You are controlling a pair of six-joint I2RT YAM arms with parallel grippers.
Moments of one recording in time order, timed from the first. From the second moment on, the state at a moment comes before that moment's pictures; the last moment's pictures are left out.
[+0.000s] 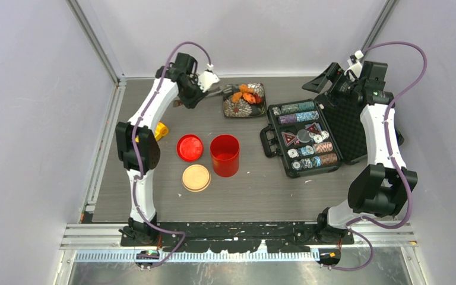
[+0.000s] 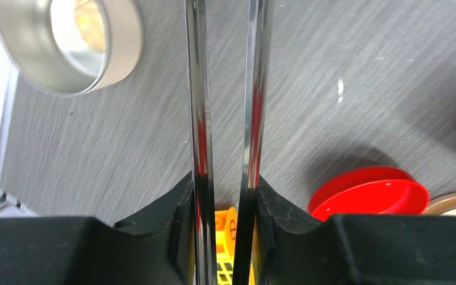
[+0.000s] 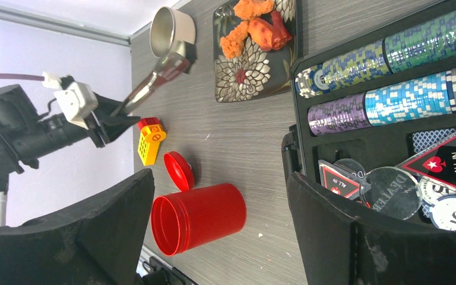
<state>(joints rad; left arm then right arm) -0.31 2.10 2.05 -1.01 0.14 0.75 -0.22 1.51 1.47 -0.57 -0.70 0.52</state>
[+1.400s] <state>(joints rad) -0.10 2.26 2.22 -0.93 -0.15 0.76 -0.22 1.51 1.47 -0.57 -0.70 0.52</state>
